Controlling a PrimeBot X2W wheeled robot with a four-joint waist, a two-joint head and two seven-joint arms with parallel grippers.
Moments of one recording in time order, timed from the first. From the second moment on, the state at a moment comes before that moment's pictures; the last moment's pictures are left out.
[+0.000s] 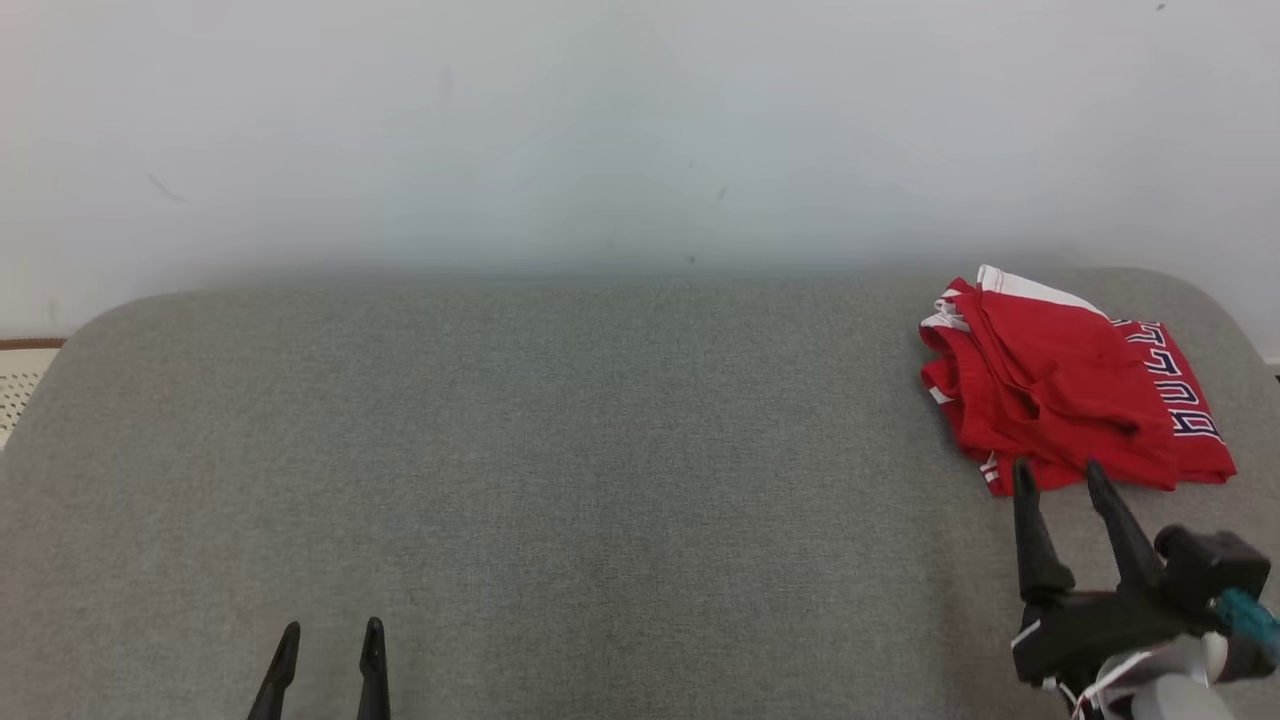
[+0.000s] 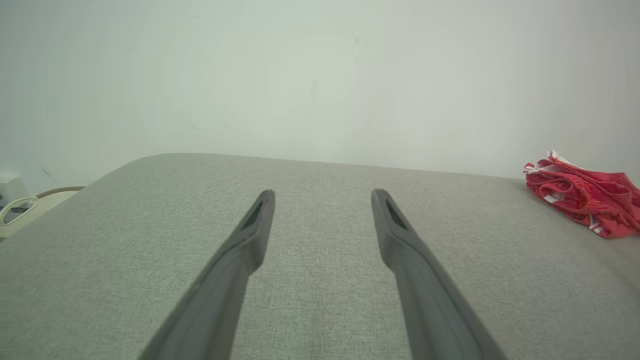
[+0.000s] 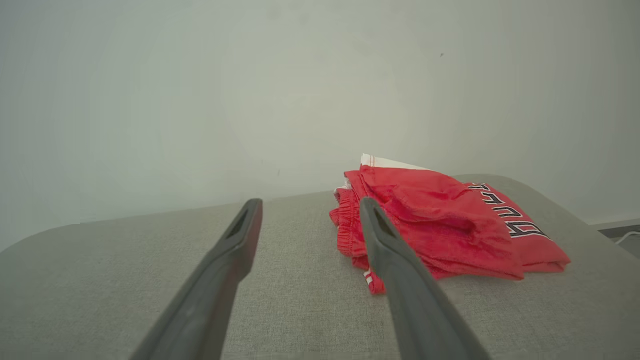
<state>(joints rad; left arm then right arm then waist) 0.06 0.11 -0.12 -0.06 -0.20 0.13 -0.26 -0.24 -0.26 0.19 0.34 0.36 0.13 -0.26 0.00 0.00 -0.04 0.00</state>
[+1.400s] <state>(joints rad) 0.12 0.17 -0.10 -0.08 -0.19 0.17 -0.21 0.02 -0.09 0.10 0.06 0.12 0.13 -0.14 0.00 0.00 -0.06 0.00</state>
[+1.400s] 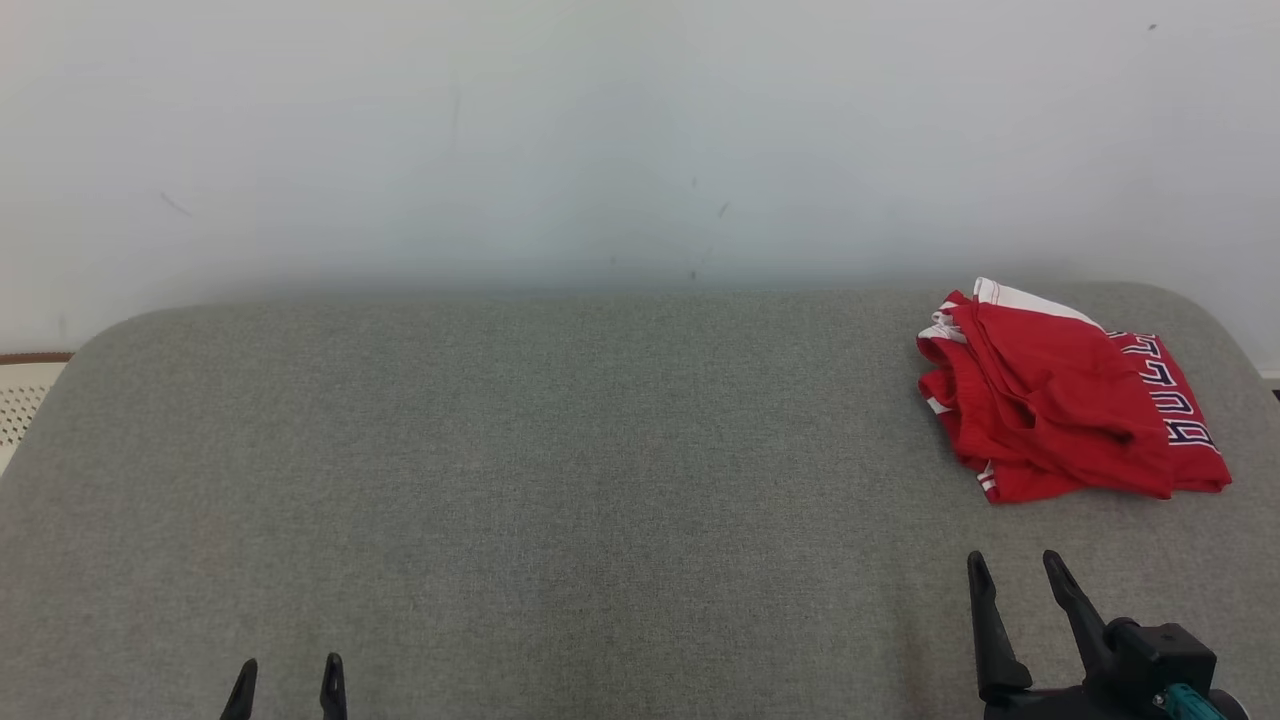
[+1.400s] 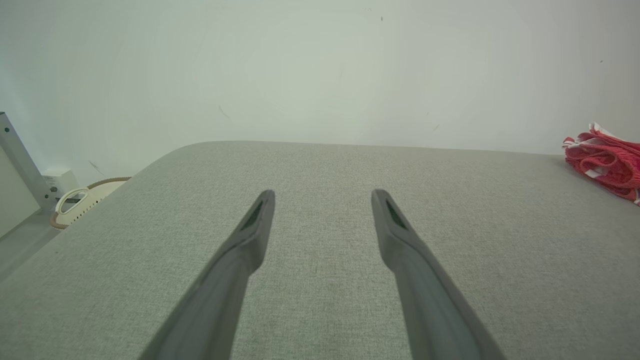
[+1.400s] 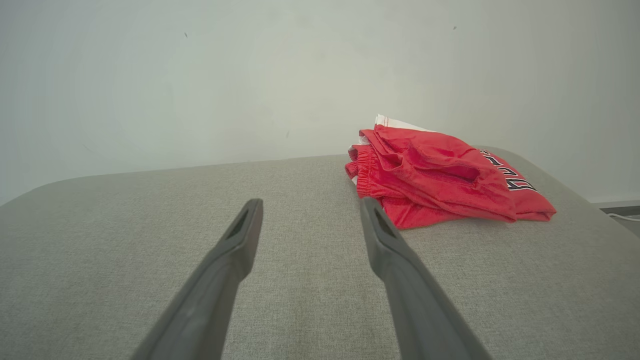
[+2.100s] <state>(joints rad) 0.13 0.16 -0.12 -0.04 -0.26 0.17 -0.20 0.04 -0.09 0.10 0.12 0.18 0.13 -0.12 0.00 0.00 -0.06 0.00</state>
